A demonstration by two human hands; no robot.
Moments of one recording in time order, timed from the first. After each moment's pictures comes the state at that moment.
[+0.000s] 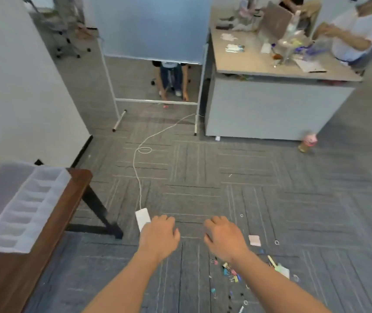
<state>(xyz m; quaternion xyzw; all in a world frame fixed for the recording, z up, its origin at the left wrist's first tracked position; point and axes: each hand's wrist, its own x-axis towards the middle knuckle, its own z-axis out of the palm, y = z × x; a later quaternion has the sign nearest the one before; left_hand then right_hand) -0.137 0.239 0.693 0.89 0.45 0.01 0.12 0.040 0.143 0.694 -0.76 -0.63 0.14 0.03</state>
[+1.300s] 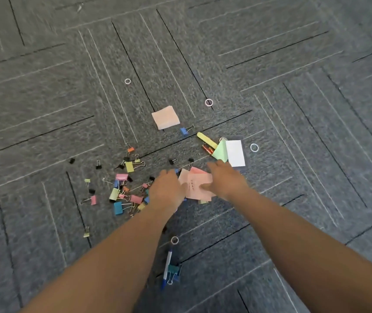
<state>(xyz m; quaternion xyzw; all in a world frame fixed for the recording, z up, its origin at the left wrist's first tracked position) 0.313 0.015 -0.069 0.85 0.37 -0.26 0.27 0.423 -0.109 -0.068 -0.89 -0.30 0.36 -0.03</state>
